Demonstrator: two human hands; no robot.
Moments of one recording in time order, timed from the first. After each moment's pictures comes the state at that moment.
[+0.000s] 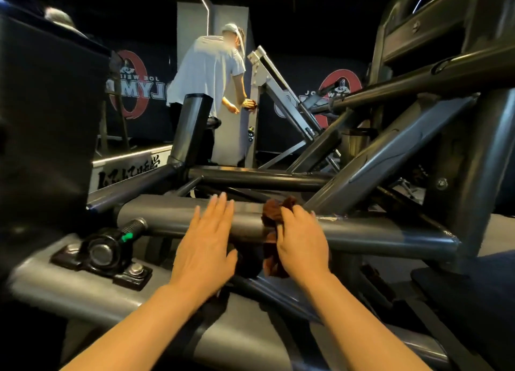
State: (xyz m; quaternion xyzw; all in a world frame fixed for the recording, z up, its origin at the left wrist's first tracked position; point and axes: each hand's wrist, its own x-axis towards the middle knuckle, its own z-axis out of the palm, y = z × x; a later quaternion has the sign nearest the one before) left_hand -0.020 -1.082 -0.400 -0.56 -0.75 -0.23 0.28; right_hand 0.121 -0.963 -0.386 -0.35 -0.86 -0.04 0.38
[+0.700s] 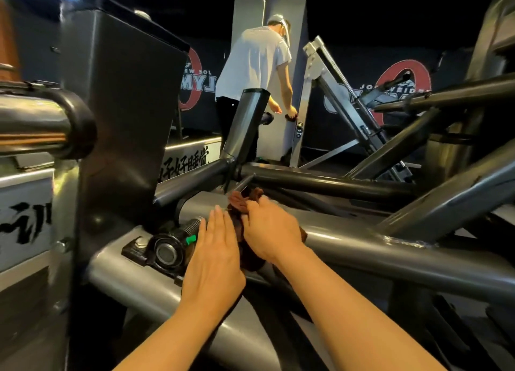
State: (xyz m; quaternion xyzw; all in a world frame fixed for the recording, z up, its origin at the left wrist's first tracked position) left_hand -0.071 -1.110 -0.429 -0.41 -0.86 -0.19 0.24; right_hand -0.015 -1.013 -0.350 -0.23 -0.95 0.01 0.20
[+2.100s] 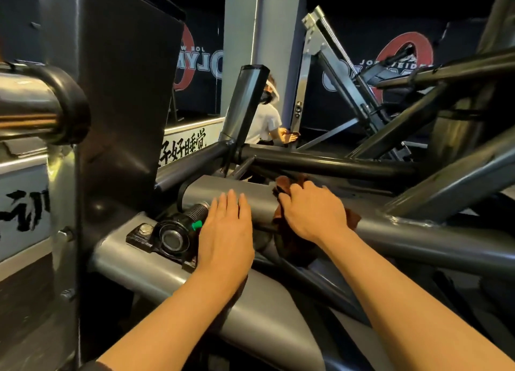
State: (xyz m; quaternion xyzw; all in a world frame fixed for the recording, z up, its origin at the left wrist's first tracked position) left_hand -0.064 -1.108 -0.394 -0.42 -0.88 -0.08 0.22; right_hand 0.024 -0.988 -0.336 -0.31 -0.93 -0.07 0.17
